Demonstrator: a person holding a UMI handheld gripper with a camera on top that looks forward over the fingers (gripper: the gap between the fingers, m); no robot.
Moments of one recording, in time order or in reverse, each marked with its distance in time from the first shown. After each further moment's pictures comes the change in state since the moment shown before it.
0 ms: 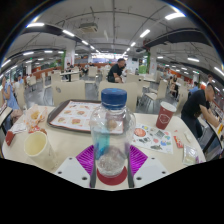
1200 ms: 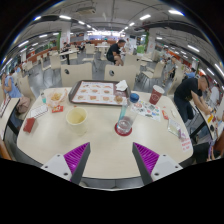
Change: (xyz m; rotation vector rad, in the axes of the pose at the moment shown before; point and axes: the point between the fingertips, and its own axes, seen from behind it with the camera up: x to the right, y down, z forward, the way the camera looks) arm -0.064 0.032 -0.211 -0.293 0.046 0.004
